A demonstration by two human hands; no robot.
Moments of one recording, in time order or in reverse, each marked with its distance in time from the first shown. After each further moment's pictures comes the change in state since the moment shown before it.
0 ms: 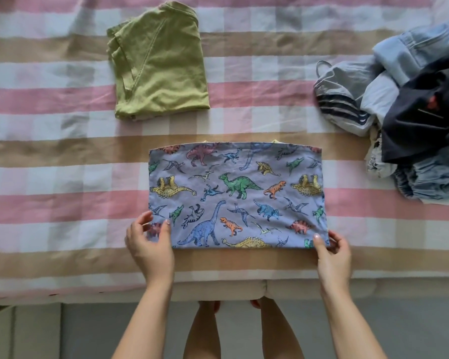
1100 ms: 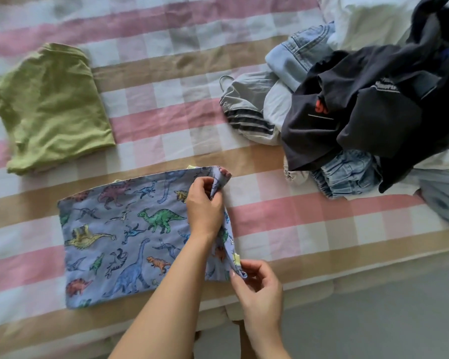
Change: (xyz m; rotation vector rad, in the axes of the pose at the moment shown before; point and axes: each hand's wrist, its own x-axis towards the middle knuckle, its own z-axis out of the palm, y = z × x) left_hand -0.067 0.145 0.198 0.011 -0.582 0.192; right_hand -0.034 -0.035 -0.018 0.278 -0.205 -0.073
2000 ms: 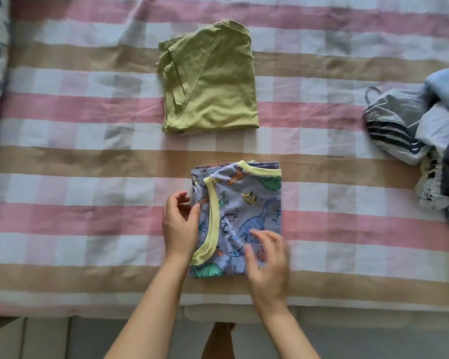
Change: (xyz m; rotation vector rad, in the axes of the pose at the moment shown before) left_hand 0.001 -0.156 -0.246 -0.157 0.253 -0.169; right_hand -0.049 0.028 0.190 -0.600 -0.150 -0.547
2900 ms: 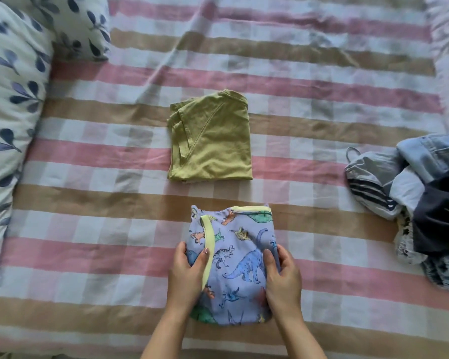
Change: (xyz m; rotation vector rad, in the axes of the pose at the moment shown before) left_hand -0.024 0.050 -0.003 -0.091 -0.085 -0.123; right_hand 0.073 -0.020 -0.039 0.339 -0.049 0.286
